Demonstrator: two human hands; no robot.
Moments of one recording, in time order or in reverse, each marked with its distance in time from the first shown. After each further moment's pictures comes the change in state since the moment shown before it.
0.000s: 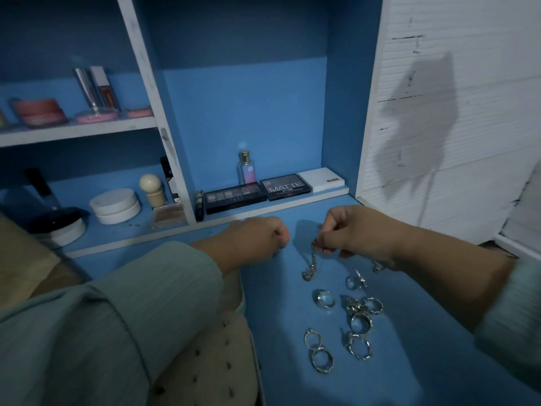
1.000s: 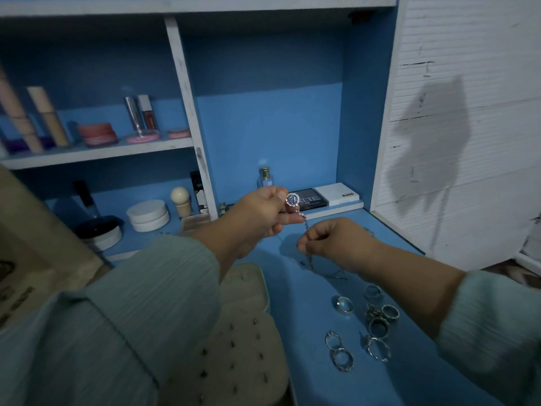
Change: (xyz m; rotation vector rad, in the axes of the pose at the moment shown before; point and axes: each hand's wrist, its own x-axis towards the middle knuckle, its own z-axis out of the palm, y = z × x) left_hand -0.033 0.018 -0.044 -1.159 0.257 -0.141; right_hand 0.006 -0.027 0.039 -0.002 0.087 -0.078
